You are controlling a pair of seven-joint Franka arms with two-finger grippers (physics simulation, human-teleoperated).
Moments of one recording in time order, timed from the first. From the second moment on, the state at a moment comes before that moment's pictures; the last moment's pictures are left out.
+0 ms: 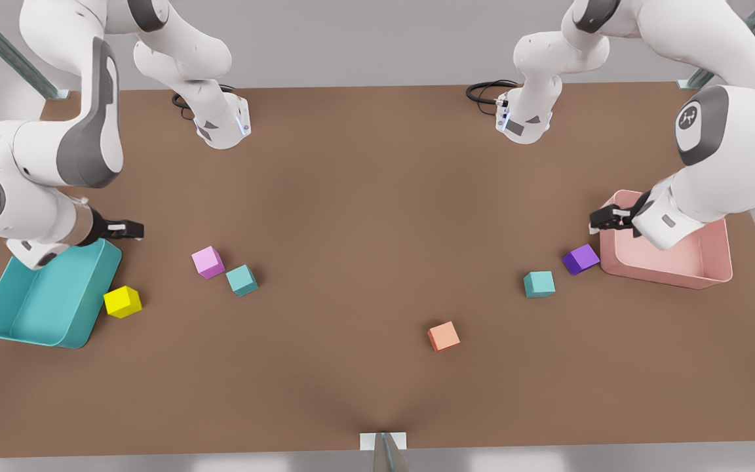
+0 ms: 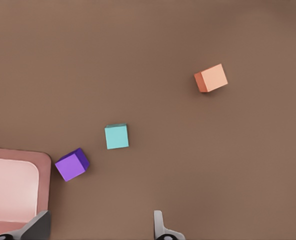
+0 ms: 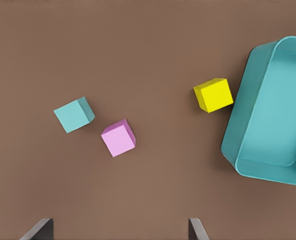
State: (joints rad) left arm 0.04 0.30 -0.14 -1.19 -0.05 1.37 -0.02; right arm 0.00 0.23 0.01 -1.42 -0.05 1.41 -0.03
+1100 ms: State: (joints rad) left arm 0.04 0.48 -0.16 -1.21 0.05 1.47 -0.09; right arm 0.05 0.46 0.20 -1.84 0.01 2.07 -0.02
